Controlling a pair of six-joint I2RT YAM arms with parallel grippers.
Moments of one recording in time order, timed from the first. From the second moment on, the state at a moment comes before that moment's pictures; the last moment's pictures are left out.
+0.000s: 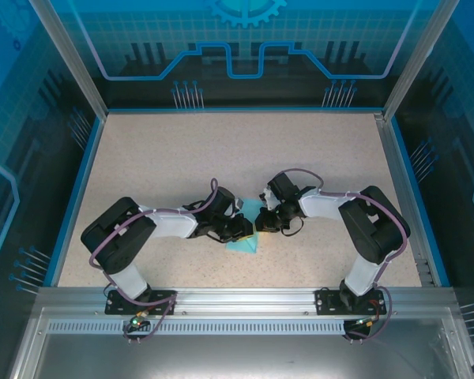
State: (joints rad) left arm -0.71 1.69 0.71 0.09 0.52 -1.04; right arm 0.57 1.74 0.86 -0.35 -0.51 0.53
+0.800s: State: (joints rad) left arm -0.72 1.70 0.70 0.10 0.52 -1.06; right arm 0.58 1.74 0.89 -0.38 -0.45 0.53
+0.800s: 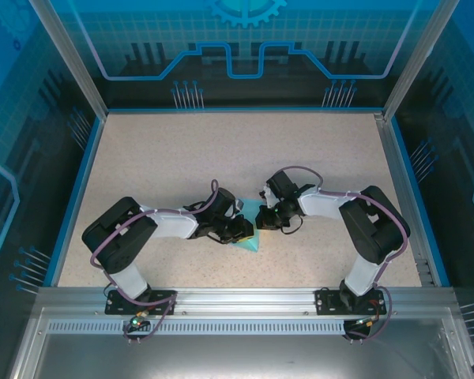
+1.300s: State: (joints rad) left arm -0.72 1.70 0.70 0.10 0.52 -1.06; right arm 0.58 1.74 0.89 -0.38 -0.46 0.51
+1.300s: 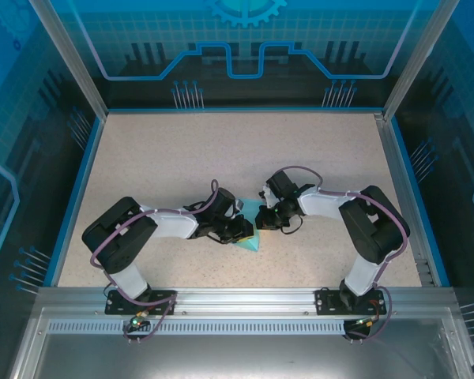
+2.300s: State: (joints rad) left arm -0.72 1.71 0.70 0.09 0.52 -1.06; right arm 0.58 1.75 0.90 -0.40 -0.45 0.51
